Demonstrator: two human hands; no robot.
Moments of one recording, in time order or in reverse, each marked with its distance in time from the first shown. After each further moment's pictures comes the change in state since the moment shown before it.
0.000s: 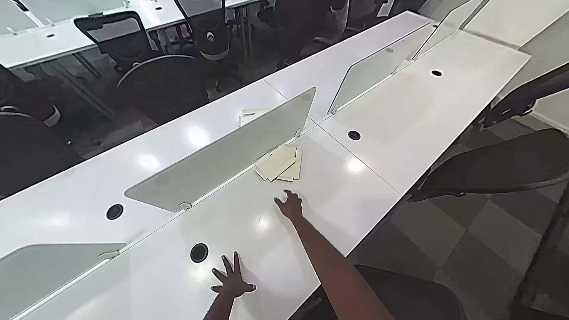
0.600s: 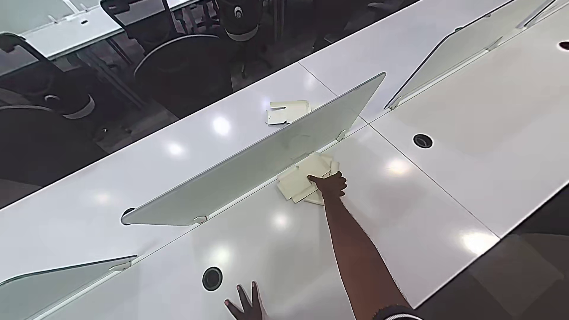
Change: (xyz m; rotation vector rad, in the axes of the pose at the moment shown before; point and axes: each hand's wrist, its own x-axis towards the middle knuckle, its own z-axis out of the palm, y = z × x) left_hand 0.018 0.010 0.021 0.032 0.111 -0.035; right_hand 0.203 -0.063 -0.031 0.070 0.341 0.357
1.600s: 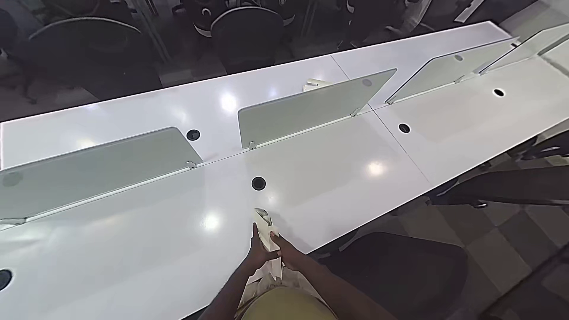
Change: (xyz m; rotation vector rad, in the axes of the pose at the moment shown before) left_hand -0.152 -0.221 0.013 -1.282 -0.180 0.443; right_hand -0.600 0.261 0.020 0.495 -1.290 -0.155
